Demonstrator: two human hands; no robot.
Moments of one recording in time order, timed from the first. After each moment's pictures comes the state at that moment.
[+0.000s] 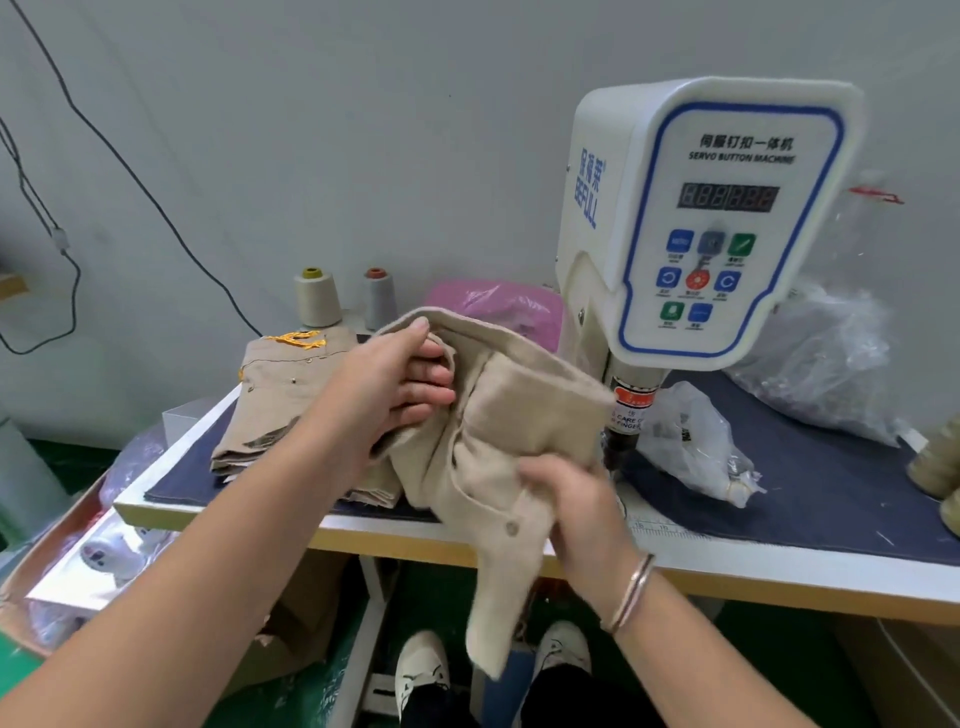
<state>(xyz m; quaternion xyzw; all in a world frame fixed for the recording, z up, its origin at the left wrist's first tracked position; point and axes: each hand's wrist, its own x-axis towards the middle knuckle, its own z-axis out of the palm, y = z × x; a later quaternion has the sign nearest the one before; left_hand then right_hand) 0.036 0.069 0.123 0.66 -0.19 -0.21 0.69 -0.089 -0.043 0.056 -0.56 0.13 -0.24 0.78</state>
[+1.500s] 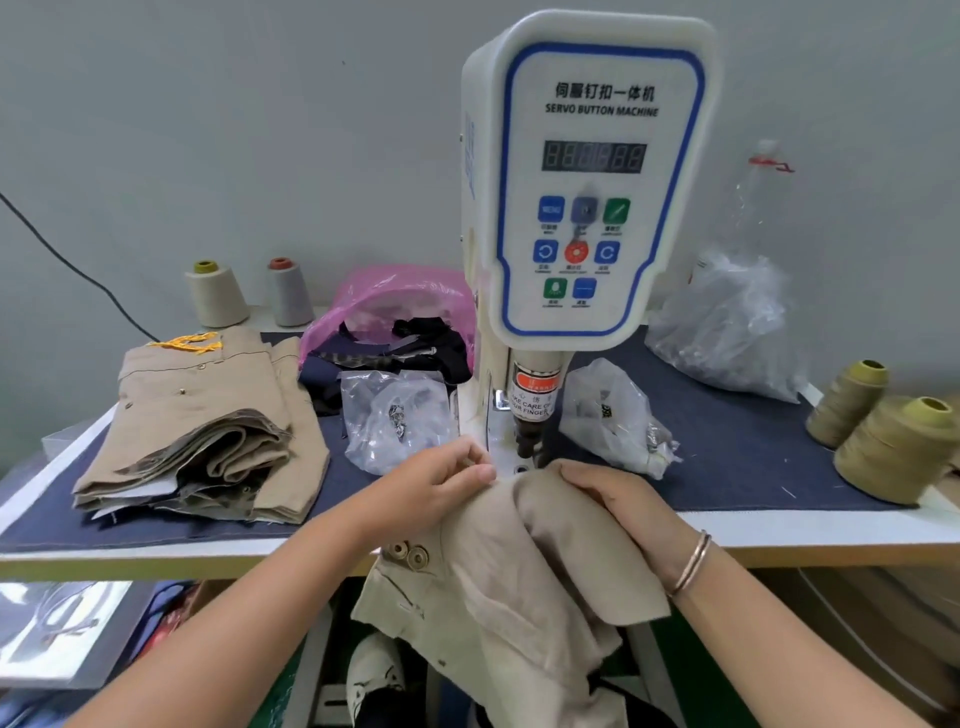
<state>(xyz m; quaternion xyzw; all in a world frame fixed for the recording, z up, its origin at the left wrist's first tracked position) 0.019 -0.008 0.019 0.72 -0.52 -0.26 0.38 -0.142 -0.158 0.015 -0.55 0.22 -0.08 0.80</state>
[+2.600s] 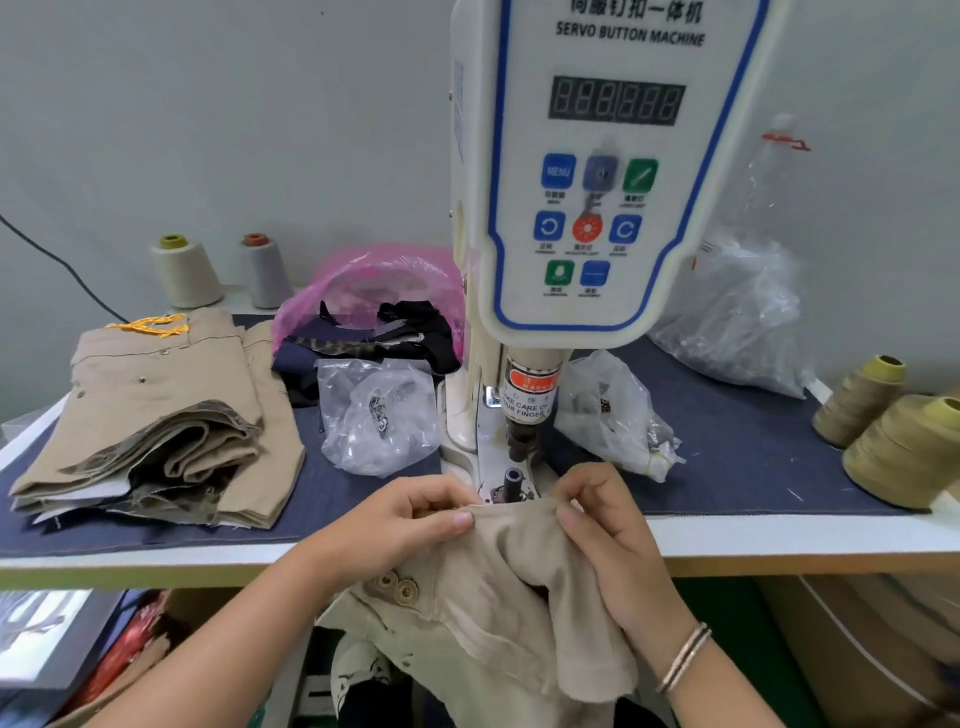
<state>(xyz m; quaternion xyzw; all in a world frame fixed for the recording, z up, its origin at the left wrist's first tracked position) 0.021 0.002 -0.011 0.60 -0.47 -0.40 0.51 -0.149 -0.146 -0.034 -0.70 0.07 -0.32 0.63</state>
